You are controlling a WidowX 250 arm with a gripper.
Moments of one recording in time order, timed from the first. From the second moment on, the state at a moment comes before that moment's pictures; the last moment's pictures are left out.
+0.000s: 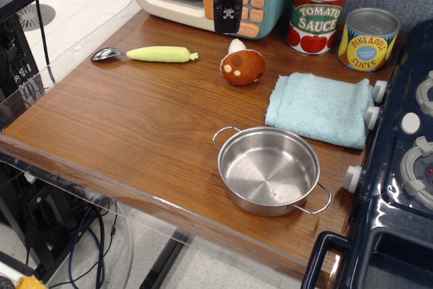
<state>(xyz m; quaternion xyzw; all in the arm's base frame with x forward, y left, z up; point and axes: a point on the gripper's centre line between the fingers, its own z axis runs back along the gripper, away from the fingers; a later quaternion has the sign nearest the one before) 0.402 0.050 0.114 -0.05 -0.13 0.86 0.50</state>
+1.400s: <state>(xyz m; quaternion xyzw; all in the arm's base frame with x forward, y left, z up) 0.340 -0.014 0.077 0.01 -0.10 0.79 0.61</state>
